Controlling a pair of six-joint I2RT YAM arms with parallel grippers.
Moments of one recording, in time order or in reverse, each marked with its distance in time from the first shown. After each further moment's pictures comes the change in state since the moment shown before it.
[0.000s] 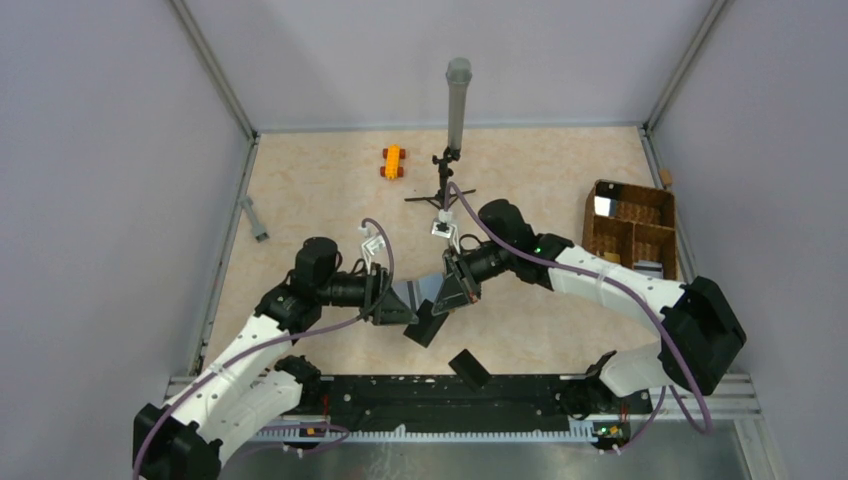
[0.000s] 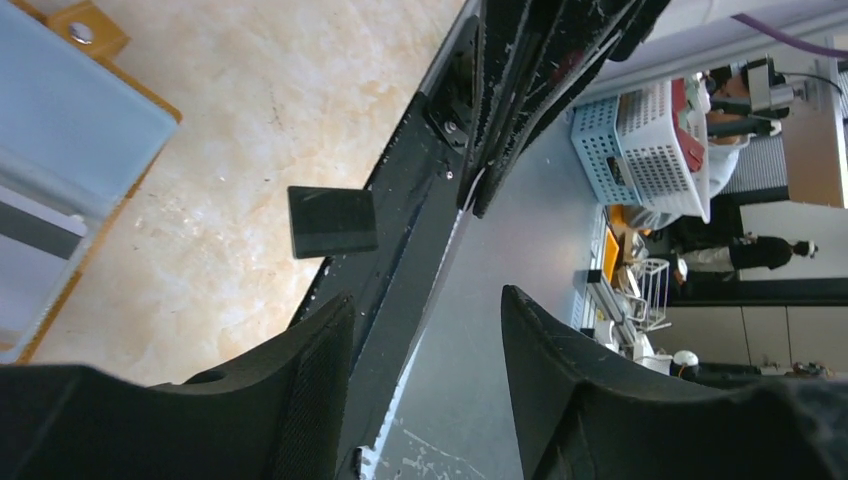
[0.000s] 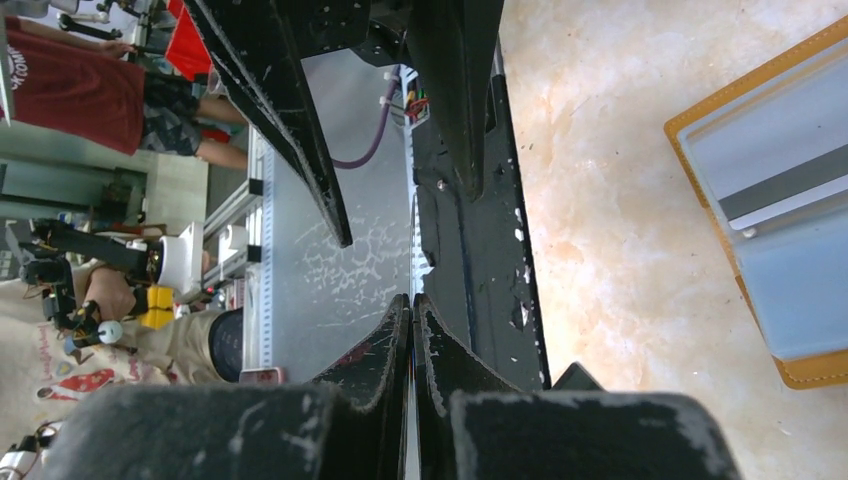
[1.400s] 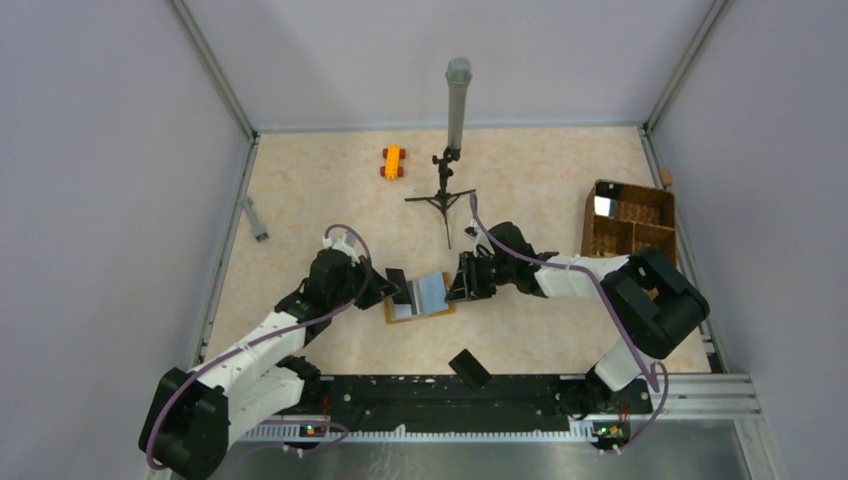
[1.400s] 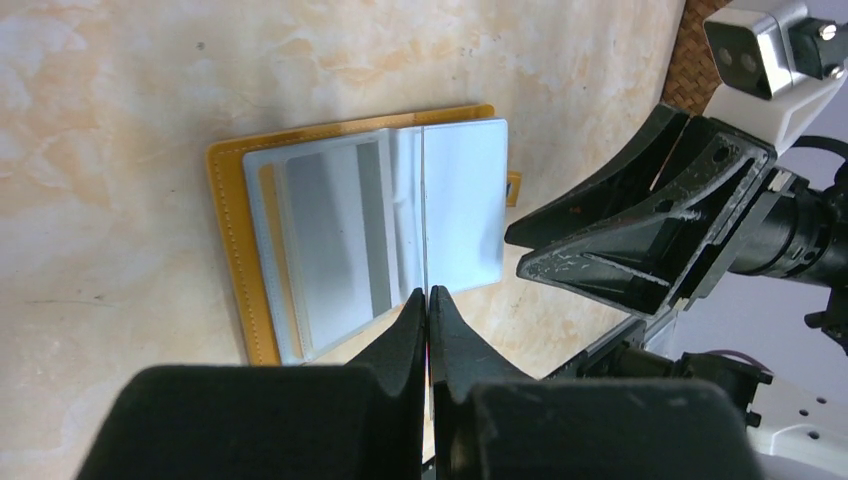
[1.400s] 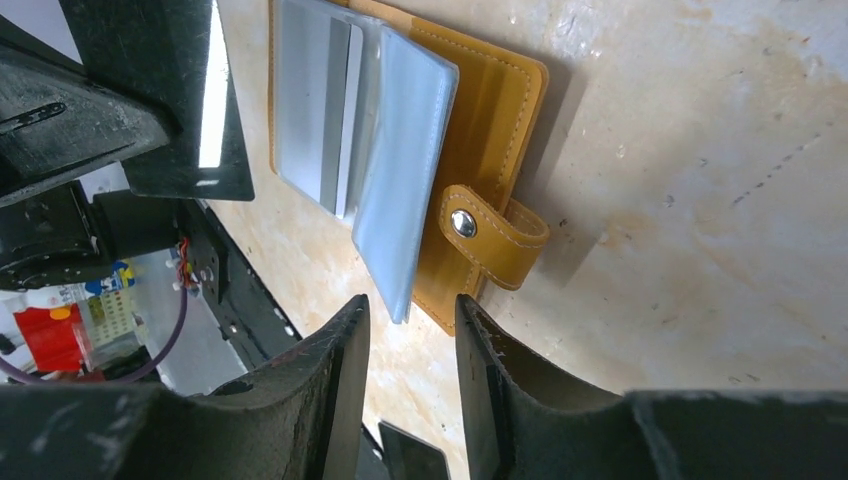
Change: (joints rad) left arm 0.000 0.145 -0.177 0.238 -0.687 -0.380; right arm -0.127 0.214 -0.244 0.306 0.434 0.290
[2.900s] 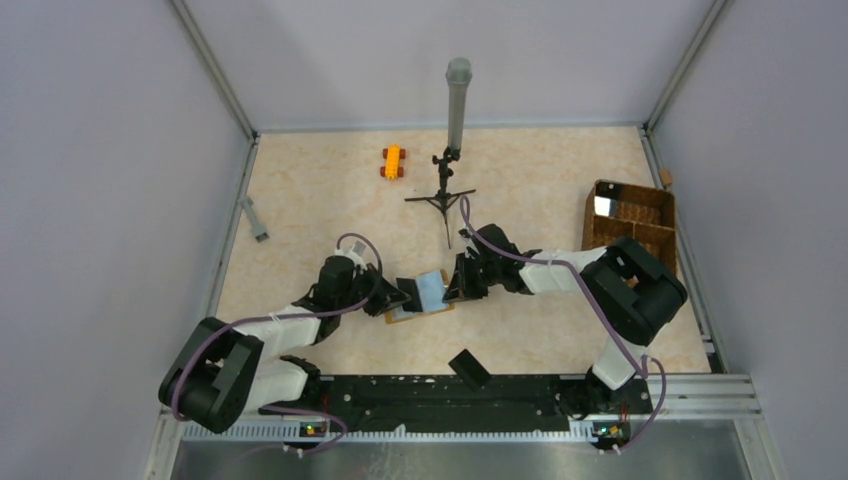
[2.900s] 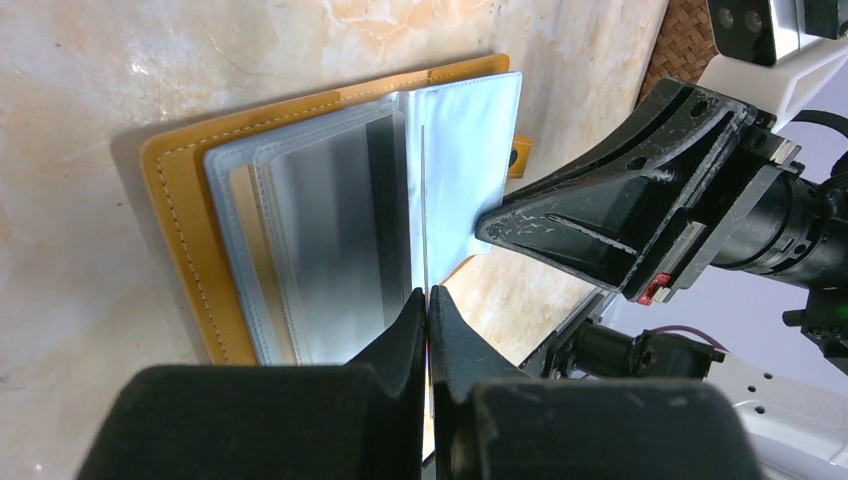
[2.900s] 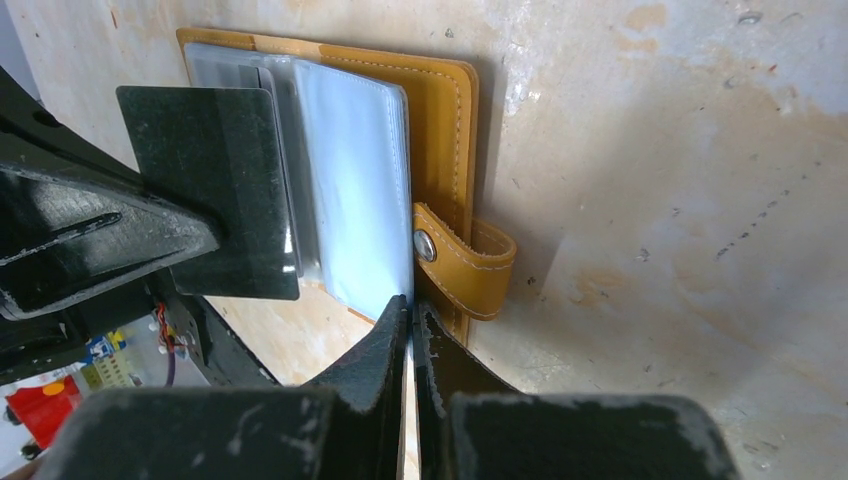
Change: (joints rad) left arm 0.029 0.257 -0.121 0.374 0.148 -0.123; right arm 0.061 0.121 0.073 -0.022 0.139 0.104
